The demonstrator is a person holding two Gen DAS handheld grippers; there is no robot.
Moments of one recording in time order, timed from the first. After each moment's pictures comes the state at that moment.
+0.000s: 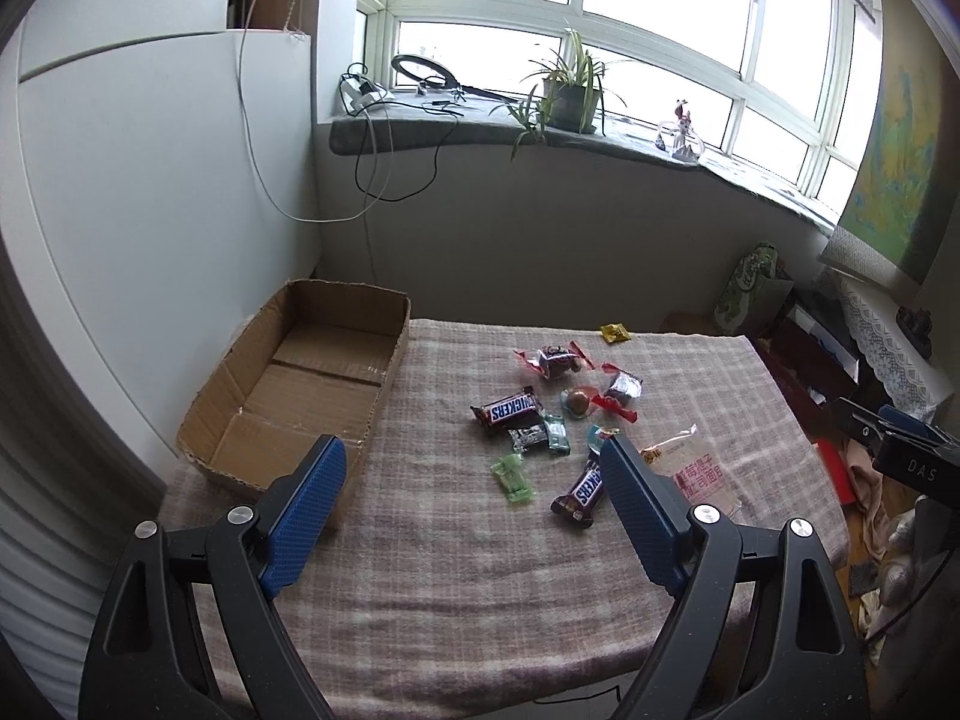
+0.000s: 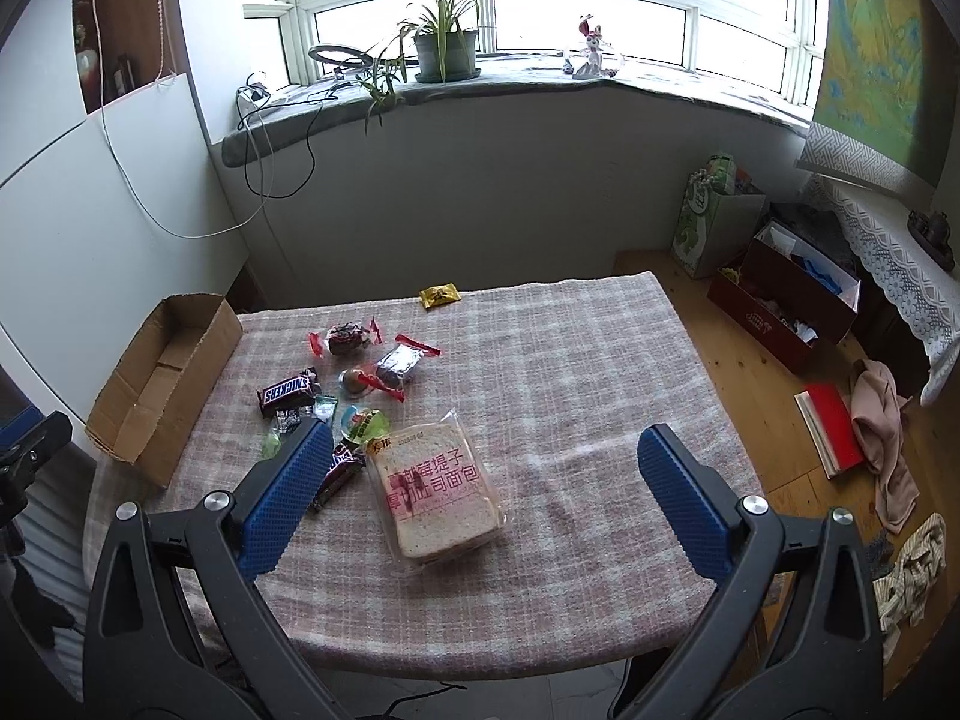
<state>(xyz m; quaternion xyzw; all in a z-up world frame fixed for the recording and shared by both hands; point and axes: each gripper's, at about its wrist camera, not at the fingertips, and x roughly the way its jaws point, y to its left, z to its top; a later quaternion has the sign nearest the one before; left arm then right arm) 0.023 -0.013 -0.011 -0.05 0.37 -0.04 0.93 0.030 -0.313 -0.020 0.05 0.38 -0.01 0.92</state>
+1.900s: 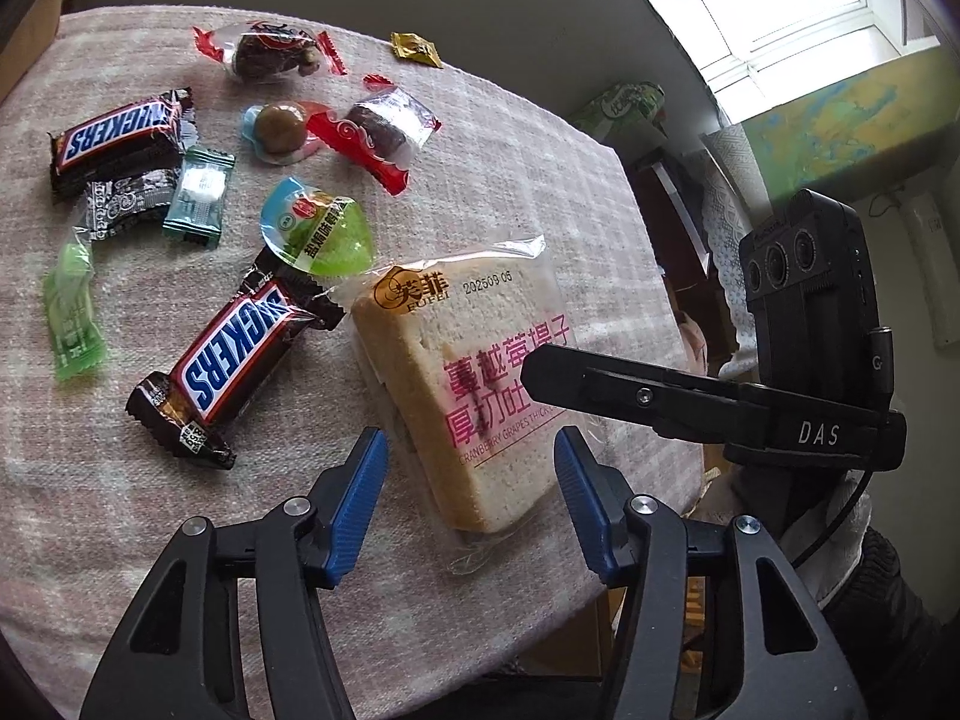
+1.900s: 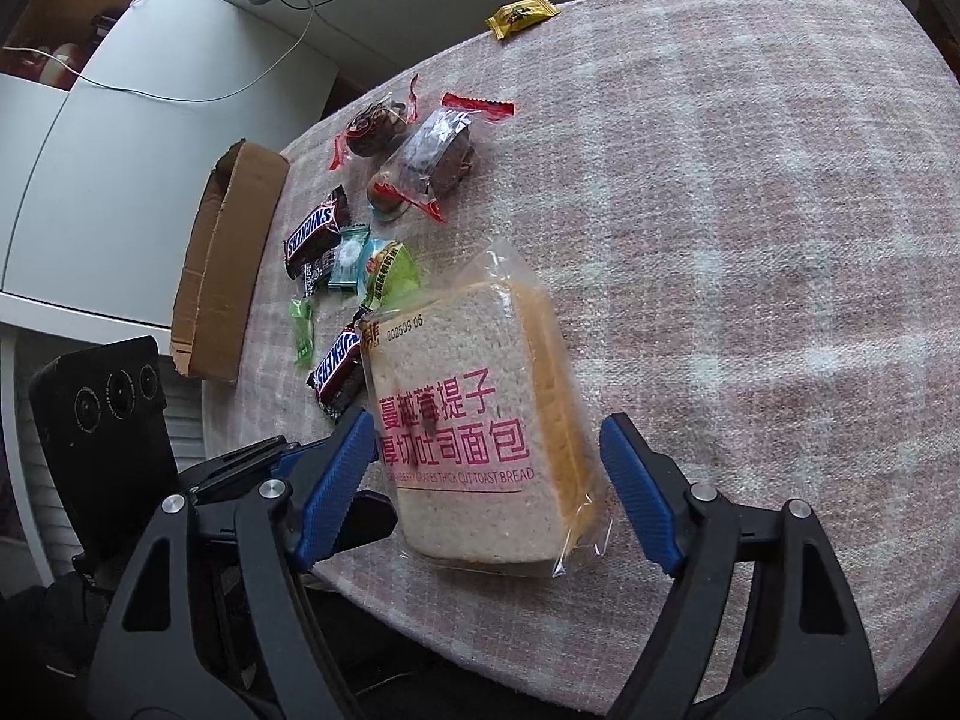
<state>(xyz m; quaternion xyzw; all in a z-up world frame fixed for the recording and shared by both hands) 0.120 -0.143 -0.170 -0.21 0.58 -0.27 0.74 0.161 -0.337 -0.191 0.19 0.61 0.24 0.73</state>
